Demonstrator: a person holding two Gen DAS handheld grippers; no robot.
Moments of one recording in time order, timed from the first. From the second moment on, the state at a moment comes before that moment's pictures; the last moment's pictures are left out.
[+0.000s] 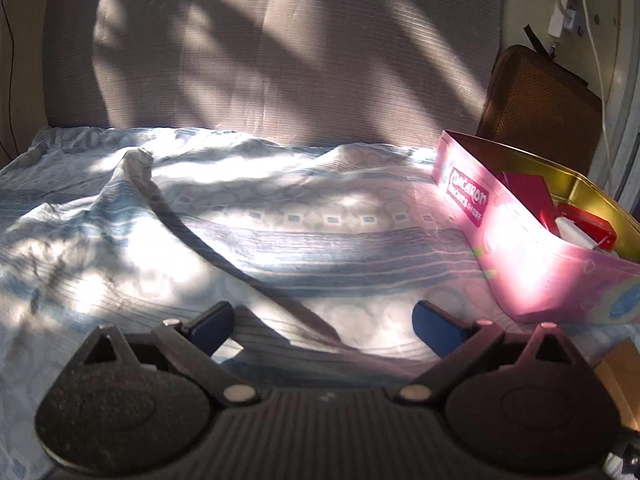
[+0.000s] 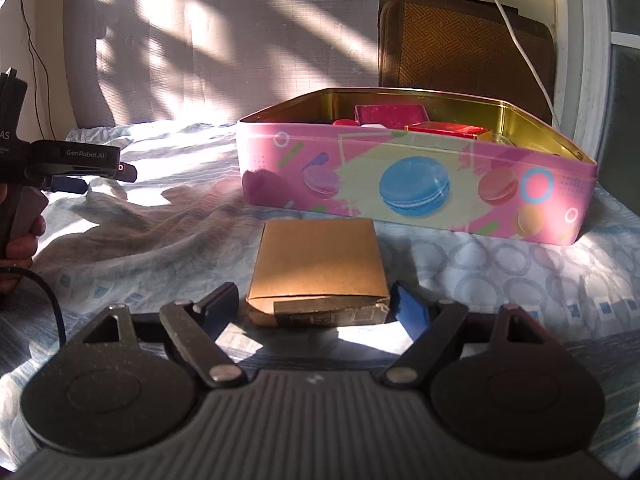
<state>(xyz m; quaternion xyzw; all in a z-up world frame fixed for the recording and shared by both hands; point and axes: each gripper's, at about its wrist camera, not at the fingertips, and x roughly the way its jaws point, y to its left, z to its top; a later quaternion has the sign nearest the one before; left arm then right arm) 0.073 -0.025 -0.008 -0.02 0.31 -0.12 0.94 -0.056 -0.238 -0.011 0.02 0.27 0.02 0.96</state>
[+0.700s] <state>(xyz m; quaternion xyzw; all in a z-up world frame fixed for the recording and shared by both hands) 0.053 -0.071 -0.009 0.07 0.28 -0.12 0.95 -0.057 -0.237 -0.011 0.01 0.28 0.01 0.96</state>
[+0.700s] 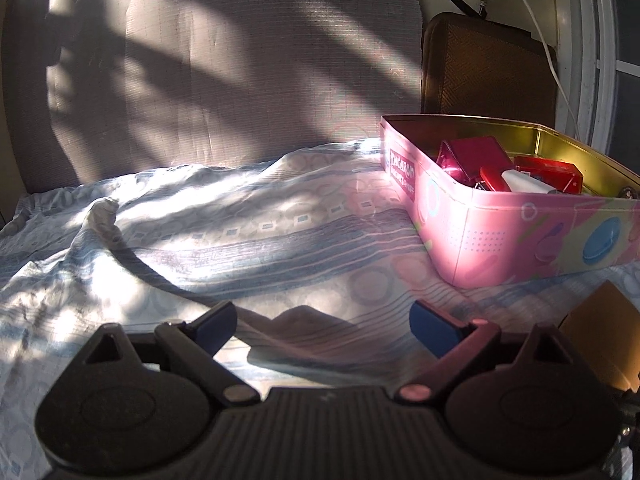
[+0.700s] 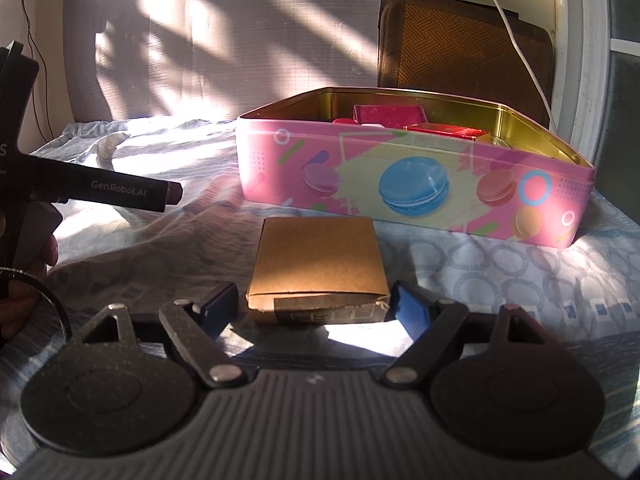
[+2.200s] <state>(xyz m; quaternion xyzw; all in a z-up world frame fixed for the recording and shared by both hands) 0.050 -0.080 -0.011 0.12 0.28 -0.10 0.95 -0.060 -0.242 -0.011 0.01 0.27 0.02 0.96</state>
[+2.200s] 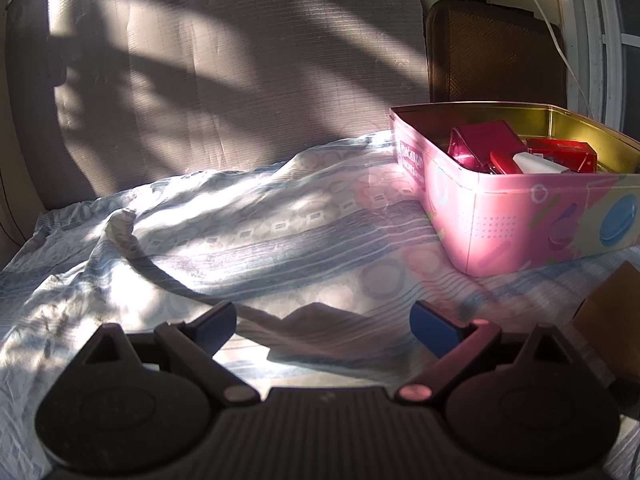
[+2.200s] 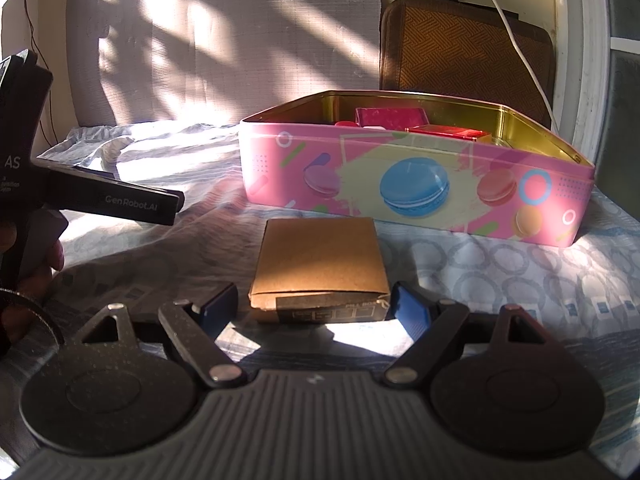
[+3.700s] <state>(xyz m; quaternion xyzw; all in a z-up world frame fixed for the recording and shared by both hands) 0.058 -0.085 -0.015 0.12 0.31 -0.10 0.94 -0.057 -0.266 -0.004 -0.03 0.29 0.14 0.95</state>
